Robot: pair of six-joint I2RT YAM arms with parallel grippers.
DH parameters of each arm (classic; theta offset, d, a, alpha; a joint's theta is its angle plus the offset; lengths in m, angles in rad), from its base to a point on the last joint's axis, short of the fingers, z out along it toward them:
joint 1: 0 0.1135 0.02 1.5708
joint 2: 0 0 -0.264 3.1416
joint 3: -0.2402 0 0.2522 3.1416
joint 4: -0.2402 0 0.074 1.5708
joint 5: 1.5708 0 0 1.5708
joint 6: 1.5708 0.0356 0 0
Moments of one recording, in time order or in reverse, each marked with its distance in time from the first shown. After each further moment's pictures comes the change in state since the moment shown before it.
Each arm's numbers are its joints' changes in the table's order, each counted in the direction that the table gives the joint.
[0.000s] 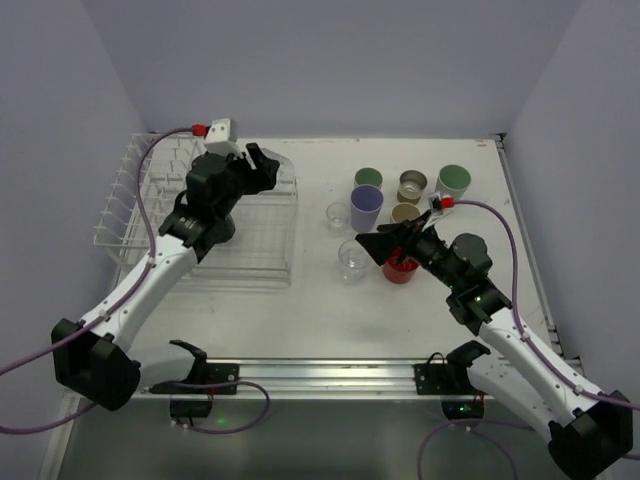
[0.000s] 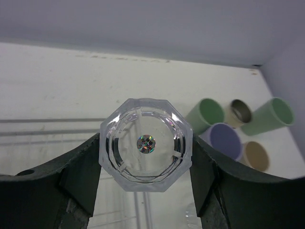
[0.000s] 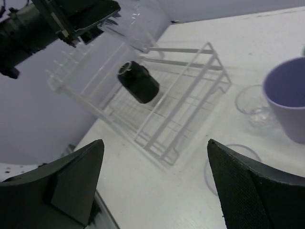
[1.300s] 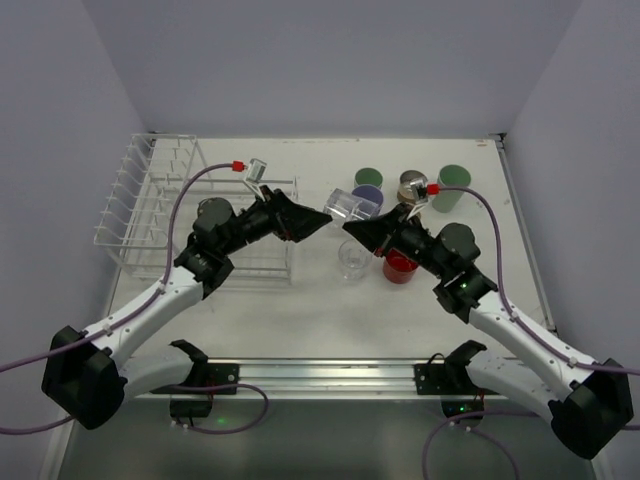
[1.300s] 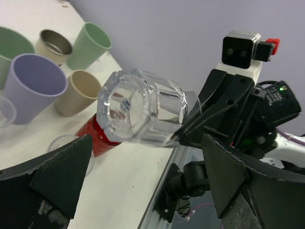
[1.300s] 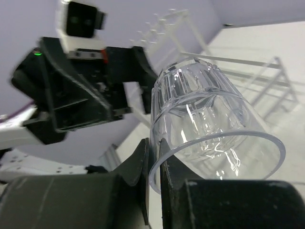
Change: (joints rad) left arm -0.139 0.158 0.372 0.544 0.668 -0.461; right arm 0.110 -0.171 -0.086 0.269 -0.103 0.167
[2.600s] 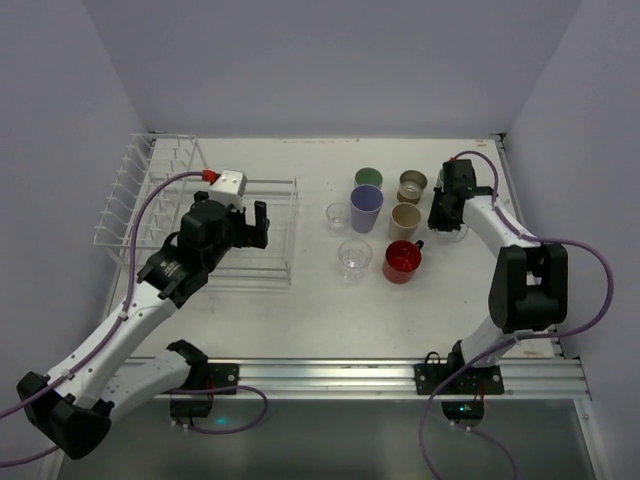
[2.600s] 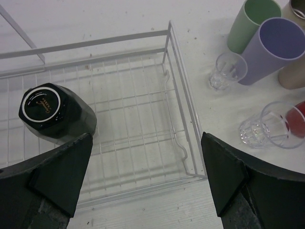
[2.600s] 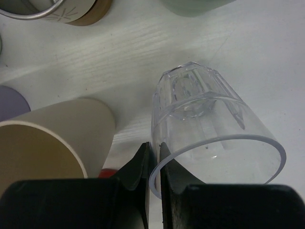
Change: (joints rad) left arm 0.000 0.205 -0.163 -0.861 -0.753 0.653; right arm -0.539 -0.694 -0.533 -1.033 0.473 -0.423
